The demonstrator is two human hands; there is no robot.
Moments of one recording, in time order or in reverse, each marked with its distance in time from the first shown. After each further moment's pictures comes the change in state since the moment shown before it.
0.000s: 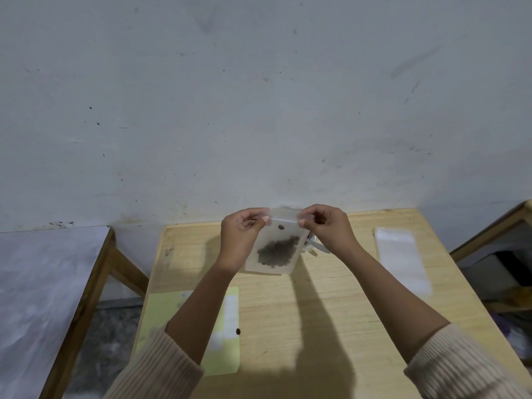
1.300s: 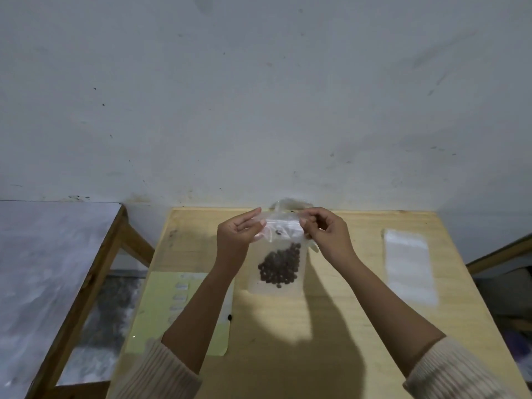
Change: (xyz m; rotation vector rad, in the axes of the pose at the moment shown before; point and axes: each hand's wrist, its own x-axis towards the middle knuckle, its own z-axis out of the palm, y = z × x) left_hand -0.022 -0.019 0.010 -0.095 0.125 -0.123; right_hand 0.000 0.032 0.001 0.228 -0.060 -0.021
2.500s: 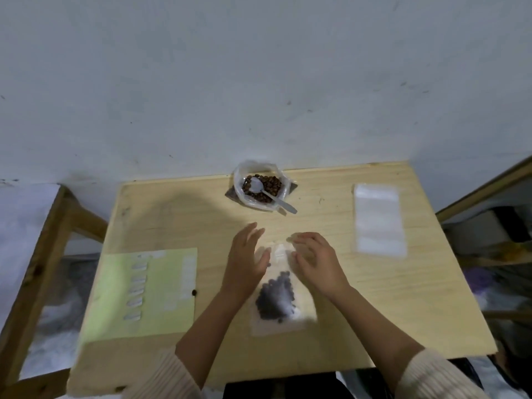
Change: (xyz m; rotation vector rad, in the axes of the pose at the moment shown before) left_hand -0.054 -0.122 0.053 0.795 -0.206 0.310; right_hand -0.081 0.110 -0.058 -0.545 -0.102 -0.050
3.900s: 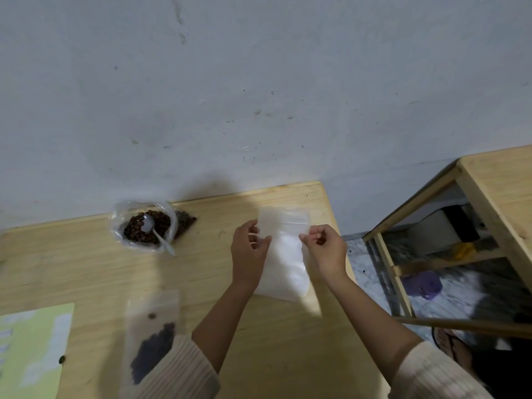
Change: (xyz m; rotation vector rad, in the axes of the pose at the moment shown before) left_hand 0.099 0.162 0.193 -0.342 0.095 -0.288; right_hand 0.053 0.140 -0.184 0.426 0.418 0.489
